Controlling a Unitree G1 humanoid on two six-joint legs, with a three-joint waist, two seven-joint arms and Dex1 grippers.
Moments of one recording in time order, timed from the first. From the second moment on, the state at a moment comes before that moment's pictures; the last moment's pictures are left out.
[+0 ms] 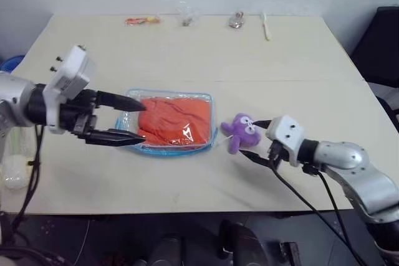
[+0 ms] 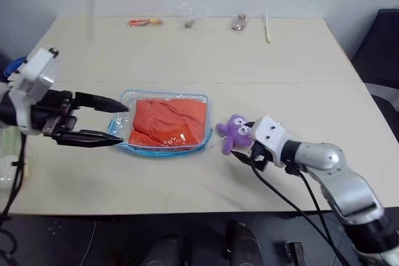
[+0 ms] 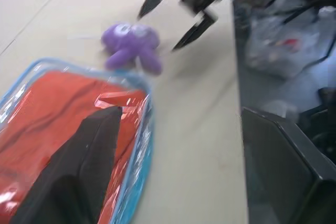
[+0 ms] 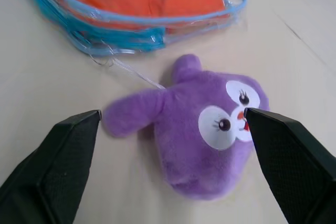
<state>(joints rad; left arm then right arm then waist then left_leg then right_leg) -0.70 1.05 0.14 -0.28 -0.75 0.94 -1.30 -0.28 -0.79 0.15 -0.34 0.24 0.43 0.70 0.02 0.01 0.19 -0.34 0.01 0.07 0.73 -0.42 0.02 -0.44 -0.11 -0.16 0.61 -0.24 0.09</state>
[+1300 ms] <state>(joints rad) -0.85 0.96 -0.11 -0.17 -0.67 0.84 -1.34 0.01 -0.61 0.19 -0.81 0.31 0.85 0.55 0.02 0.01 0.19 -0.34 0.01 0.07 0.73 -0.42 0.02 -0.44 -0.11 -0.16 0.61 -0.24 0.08</state>
